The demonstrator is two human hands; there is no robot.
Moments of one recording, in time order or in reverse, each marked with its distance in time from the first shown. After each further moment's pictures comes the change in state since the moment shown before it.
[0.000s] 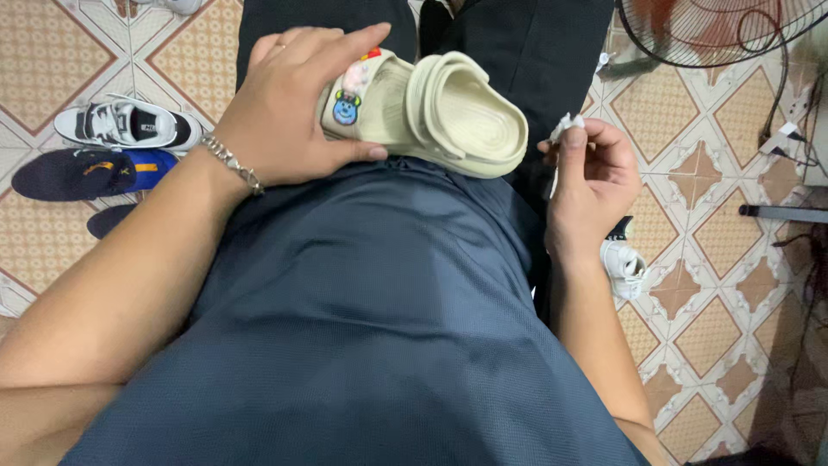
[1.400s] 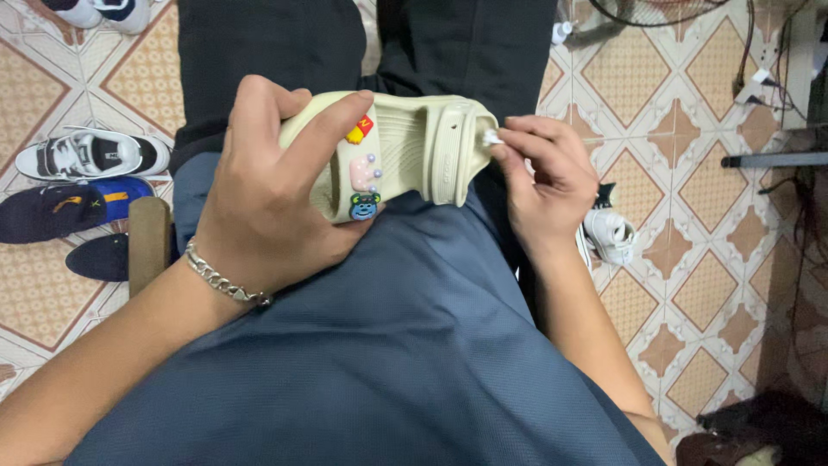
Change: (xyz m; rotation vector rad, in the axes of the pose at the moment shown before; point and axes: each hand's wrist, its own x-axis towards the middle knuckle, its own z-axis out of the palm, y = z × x) left_hand 0.003 0.099 -0.014 0.027 0.161 -0.006; right_hand -0.020 -0.023 -0.007 -0.461 -0.152 -0.381
